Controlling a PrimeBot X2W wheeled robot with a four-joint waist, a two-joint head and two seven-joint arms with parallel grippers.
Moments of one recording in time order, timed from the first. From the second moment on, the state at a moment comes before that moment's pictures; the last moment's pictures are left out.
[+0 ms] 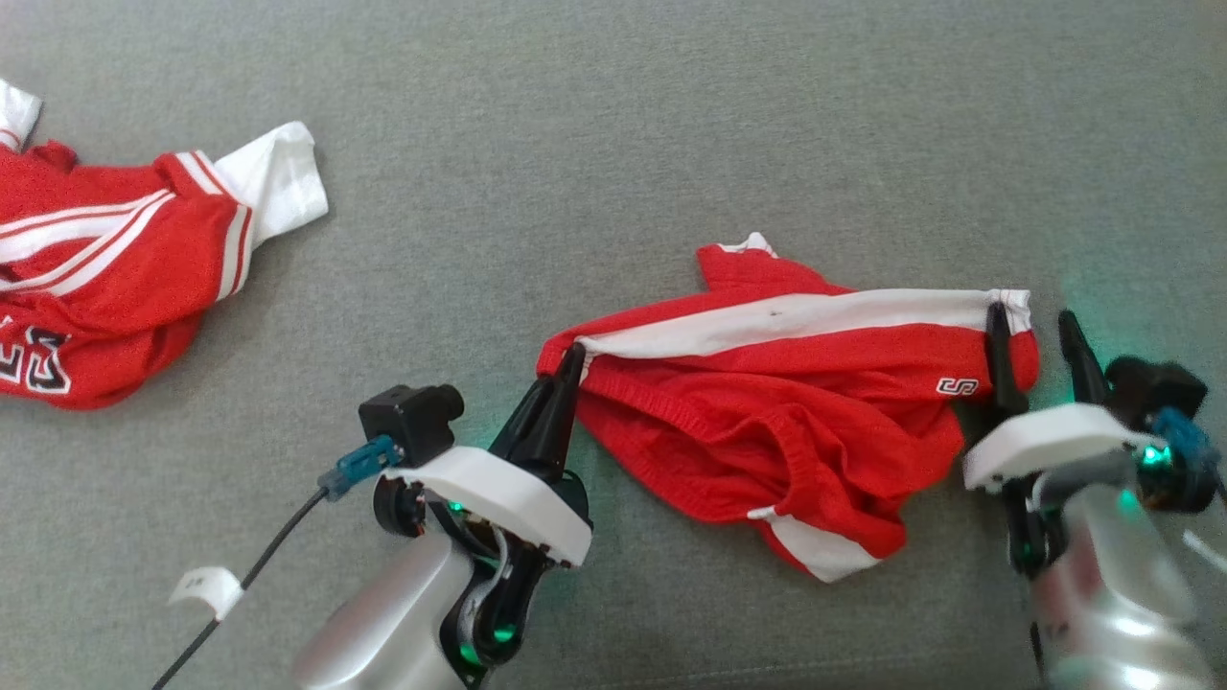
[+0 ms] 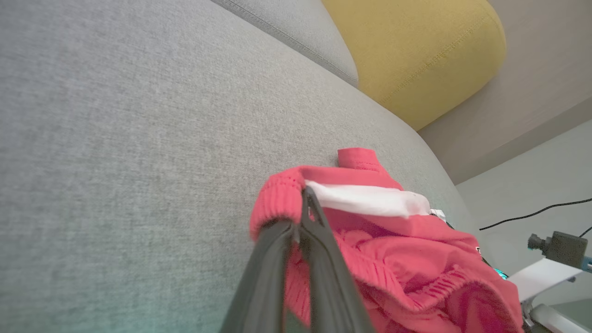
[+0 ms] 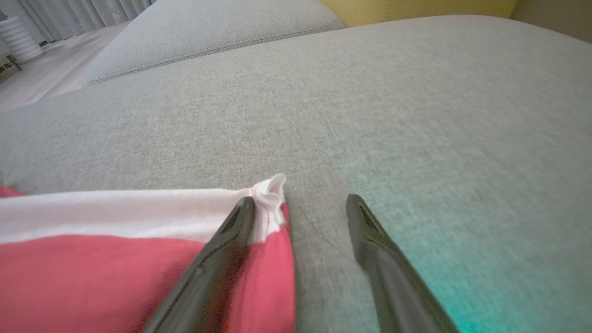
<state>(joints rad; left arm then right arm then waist) -0.38 0.17 -0.74 0.27 -0.95 0.05 -0.07 -0.40 -0.05 -0.17 0.76 0.09 0.13 -0.27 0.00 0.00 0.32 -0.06</state>
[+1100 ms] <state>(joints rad) -1.42 0.34 -0.99 0.38 -0.39 -0.13 -0.18 -0.98 -0.23 -0.24 0.23 -0.07 0.13 -0.26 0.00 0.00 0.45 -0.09</state>
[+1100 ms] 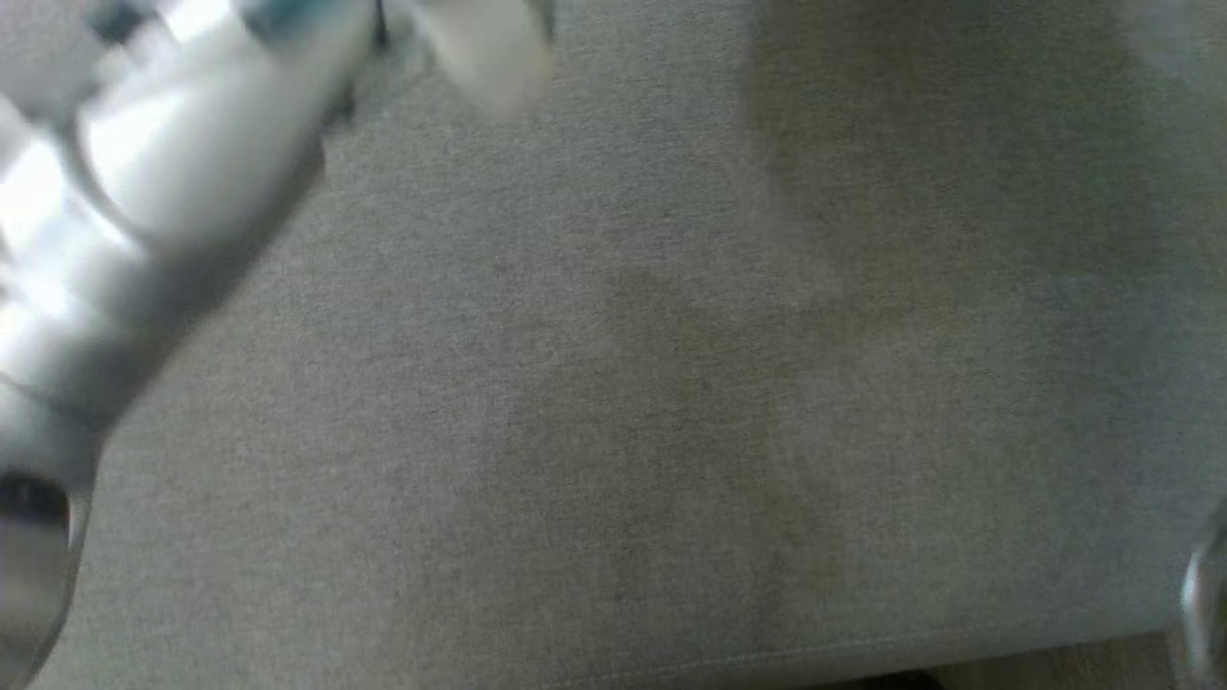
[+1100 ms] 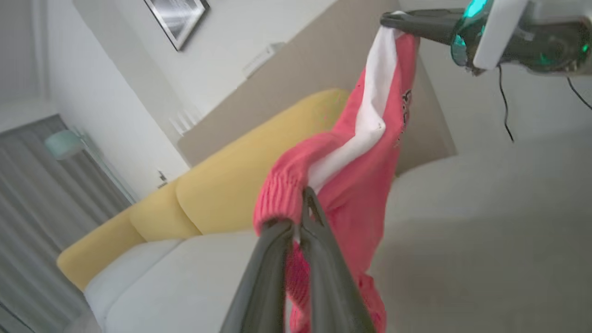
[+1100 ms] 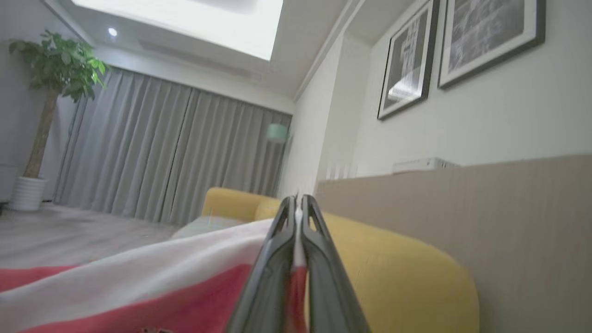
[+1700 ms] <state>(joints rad) -0.68 0.40 -1.30 0.23 -0.28 -0.10 -0.17 -0.07 -0.07 -0.43 -0.07 0.03 0.13 -0.26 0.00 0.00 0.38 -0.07</state>
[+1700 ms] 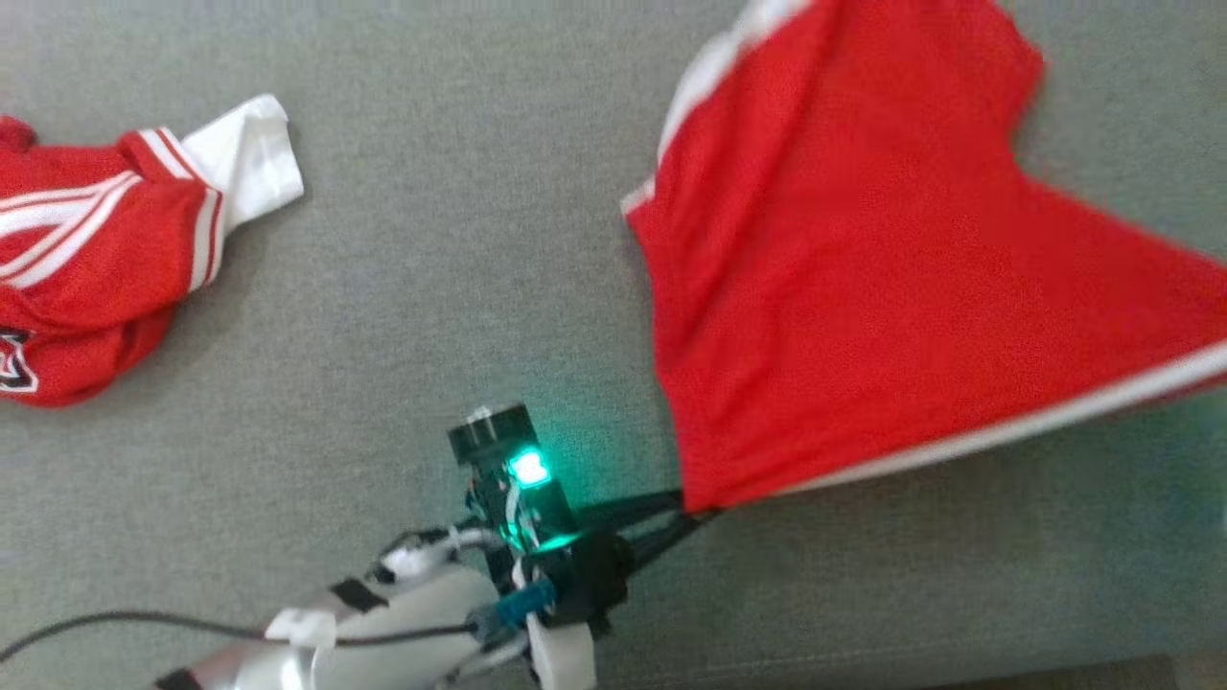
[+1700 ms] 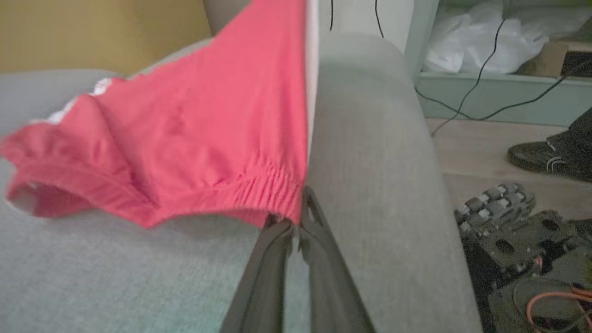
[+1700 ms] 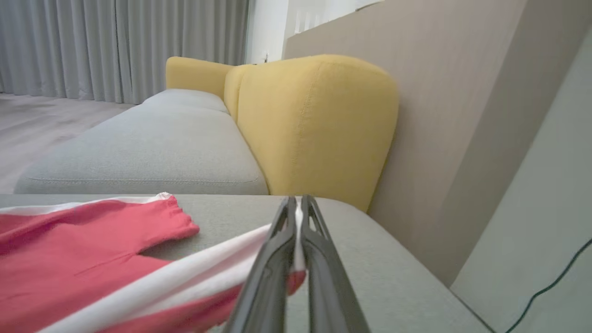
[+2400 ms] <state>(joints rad) -0.96 0.37 -1.08 0.16 -0.70 -0.12 0.04 -0.69 -0.29 -0.22 0.33 -0.03 0.13 -0.10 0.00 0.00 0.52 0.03</state>
